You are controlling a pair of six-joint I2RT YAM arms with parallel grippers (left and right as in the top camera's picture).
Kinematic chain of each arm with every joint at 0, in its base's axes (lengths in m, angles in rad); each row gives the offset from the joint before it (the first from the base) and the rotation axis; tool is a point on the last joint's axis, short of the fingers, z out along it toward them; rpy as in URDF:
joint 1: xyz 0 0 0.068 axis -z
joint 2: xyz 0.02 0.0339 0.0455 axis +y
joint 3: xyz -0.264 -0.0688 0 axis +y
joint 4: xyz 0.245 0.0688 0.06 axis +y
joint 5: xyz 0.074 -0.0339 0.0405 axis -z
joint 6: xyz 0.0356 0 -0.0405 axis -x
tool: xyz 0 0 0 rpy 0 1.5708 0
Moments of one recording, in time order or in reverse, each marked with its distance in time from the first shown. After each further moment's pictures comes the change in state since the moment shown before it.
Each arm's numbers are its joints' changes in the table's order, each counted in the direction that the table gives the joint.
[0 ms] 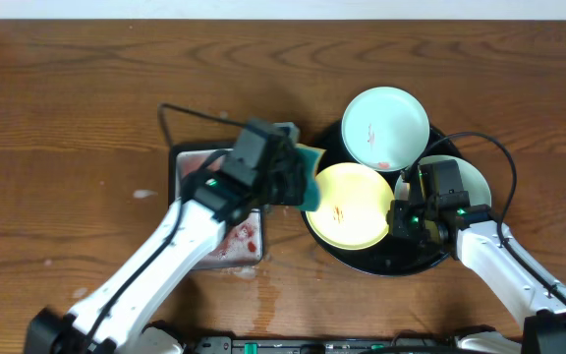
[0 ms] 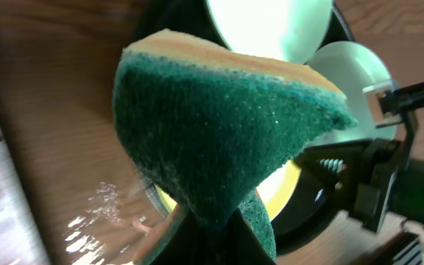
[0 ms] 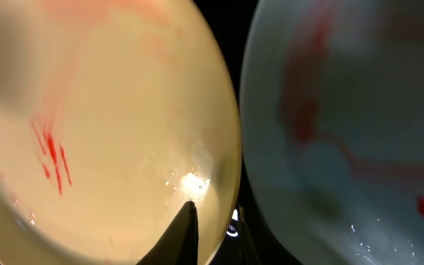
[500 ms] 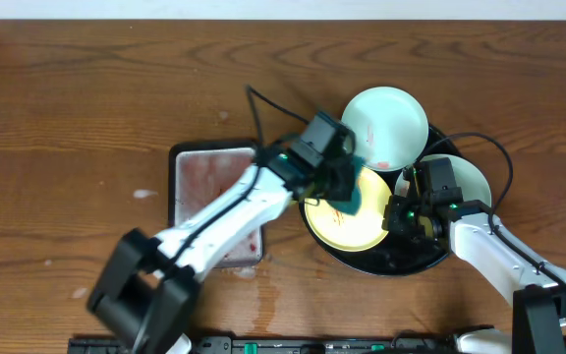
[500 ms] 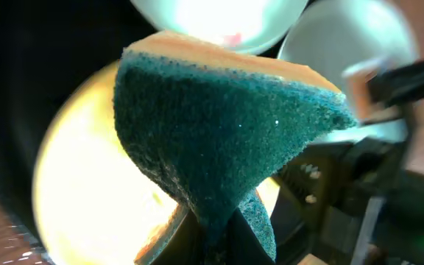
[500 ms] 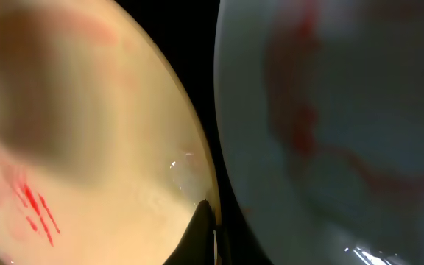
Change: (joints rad) left arm 0.159 0.354 -0.222 -0.002 0.000 0.025; right arm -0.008 0.092 -0.006 -0.066 0.006 -0.138
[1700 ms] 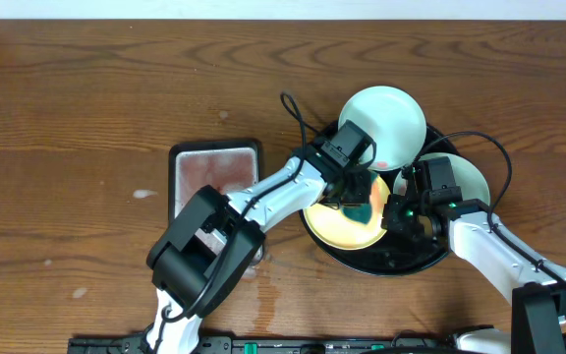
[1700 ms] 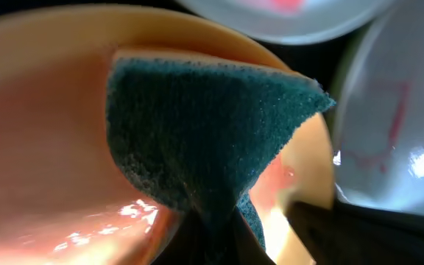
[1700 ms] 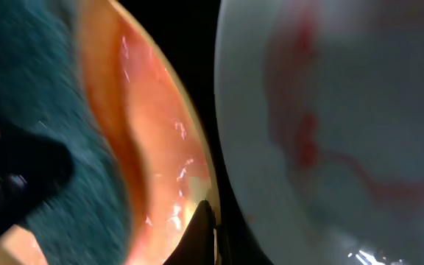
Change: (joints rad) left arm 0.043 0.275 -0.086 -0.096 0.045 0.130; right arm -0.001 0.008 -0.005 -0.007 -0.008 0.012
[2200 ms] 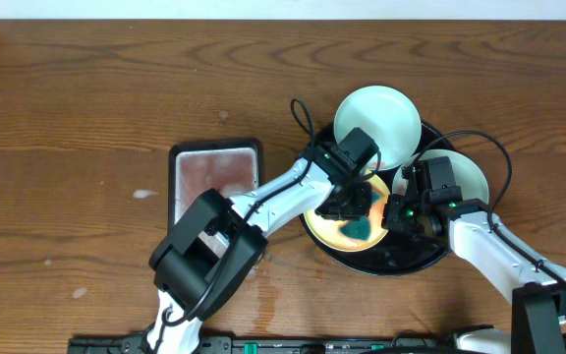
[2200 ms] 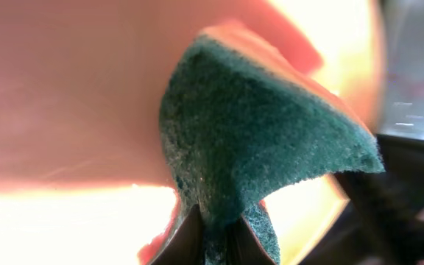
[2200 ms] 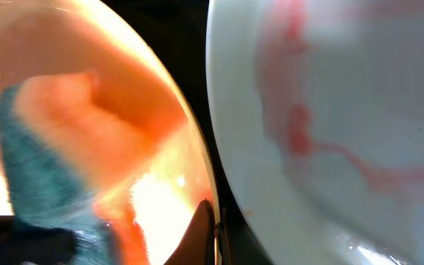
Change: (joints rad) left arm 0.023 0.001 -0.041 0.213 -0.005 -0.010; right arm 0.000 0.000 -0.002 0.000 0.010 0.008
